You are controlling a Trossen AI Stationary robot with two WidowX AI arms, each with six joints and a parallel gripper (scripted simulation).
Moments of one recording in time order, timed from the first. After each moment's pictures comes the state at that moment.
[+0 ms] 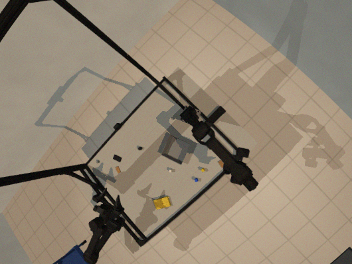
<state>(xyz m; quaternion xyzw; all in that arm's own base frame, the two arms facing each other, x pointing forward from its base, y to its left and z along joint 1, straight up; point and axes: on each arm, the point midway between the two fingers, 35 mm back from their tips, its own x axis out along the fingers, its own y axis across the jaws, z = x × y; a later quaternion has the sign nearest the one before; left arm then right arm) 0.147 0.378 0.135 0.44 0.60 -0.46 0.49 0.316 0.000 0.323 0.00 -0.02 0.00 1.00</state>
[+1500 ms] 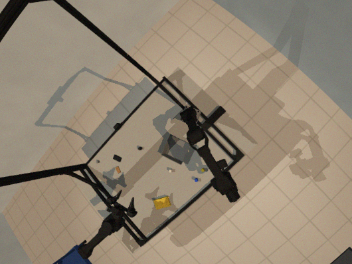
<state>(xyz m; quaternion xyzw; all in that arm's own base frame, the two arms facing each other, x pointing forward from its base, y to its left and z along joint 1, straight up) 0.234 0.339 0.109 0.28 0.68 -0.25 0.62 0.326 -0.070 0.281 -0.03 0.06 -0.01 1.00</state>
